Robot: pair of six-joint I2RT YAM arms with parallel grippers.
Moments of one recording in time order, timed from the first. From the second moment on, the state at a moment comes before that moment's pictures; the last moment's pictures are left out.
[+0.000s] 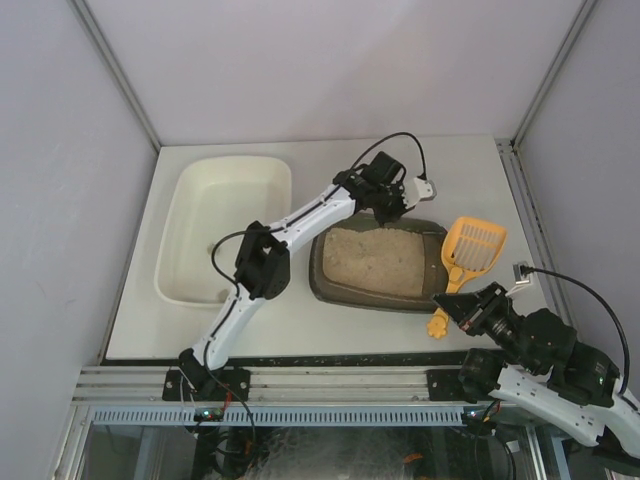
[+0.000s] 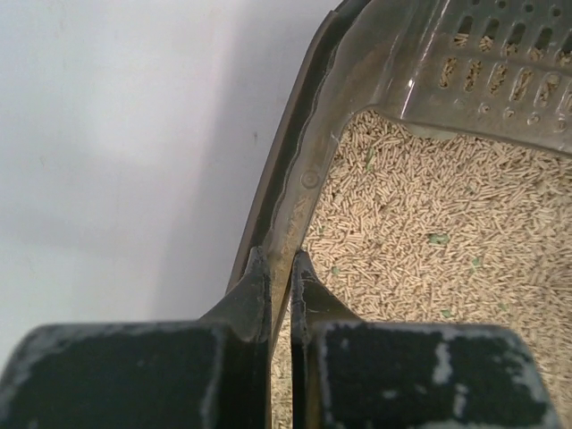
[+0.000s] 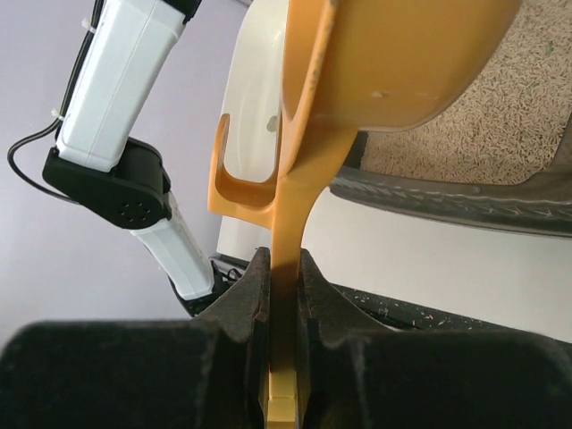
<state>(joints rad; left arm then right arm) -0.81 2.49 2.40 -0.75 0.32 0.54 1.02 0.06 0.69 -0.88 0.41 1.12</state>
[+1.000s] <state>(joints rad) -0.63 1.84 1.46 -0.67 0.05 -0.83 0.80 0.51 0.70 -0.72 0.04 0.89</state>
